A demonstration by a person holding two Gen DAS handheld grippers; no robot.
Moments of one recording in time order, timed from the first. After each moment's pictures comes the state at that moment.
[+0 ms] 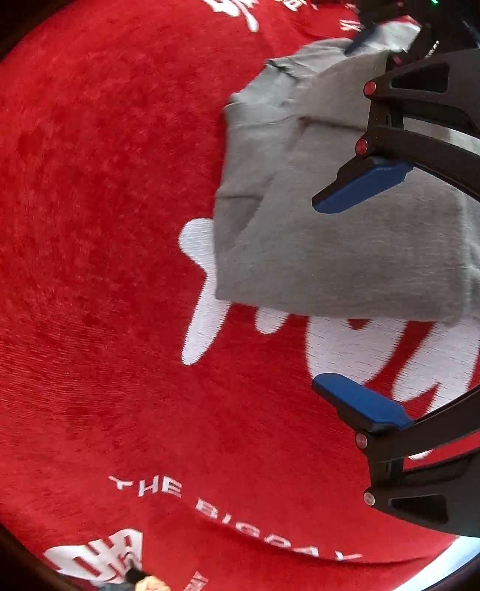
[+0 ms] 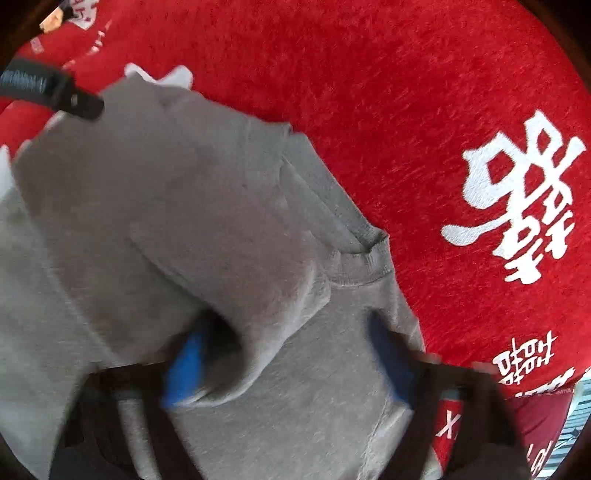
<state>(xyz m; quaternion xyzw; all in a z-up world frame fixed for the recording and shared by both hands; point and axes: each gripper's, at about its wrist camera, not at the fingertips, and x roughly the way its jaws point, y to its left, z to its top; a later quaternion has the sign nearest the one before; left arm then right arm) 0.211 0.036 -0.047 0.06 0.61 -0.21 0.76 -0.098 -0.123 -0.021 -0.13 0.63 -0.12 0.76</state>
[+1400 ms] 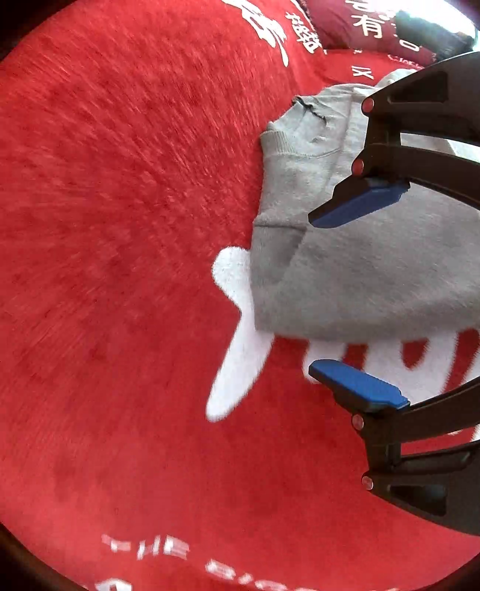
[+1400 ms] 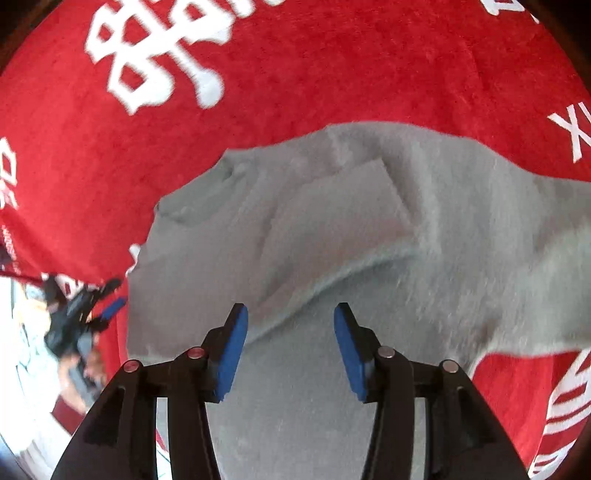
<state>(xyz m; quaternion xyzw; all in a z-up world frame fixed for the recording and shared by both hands) 0.271 0.060 -0.054 0.00 0.65 -0.27 0.71 -0.256 -0.264 -0.012 0.46 0.51 -0.17 0.71</state>
